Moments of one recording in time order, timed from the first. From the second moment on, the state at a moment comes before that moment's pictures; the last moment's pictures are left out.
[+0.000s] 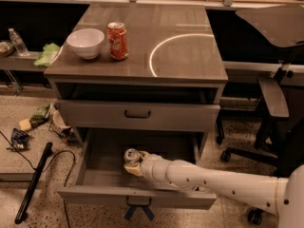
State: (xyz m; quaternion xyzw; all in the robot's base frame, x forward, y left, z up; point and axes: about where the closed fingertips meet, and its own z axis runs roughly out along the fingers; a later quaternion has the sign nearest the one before) arm 0.578 0.071 0.444 -0.40 0.75 0.24 0.46
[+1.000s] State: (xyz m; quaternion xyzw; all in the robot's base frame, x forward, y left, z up) arm 0.574 0.038 0.450 -0.39 0.79 0.20 0.43
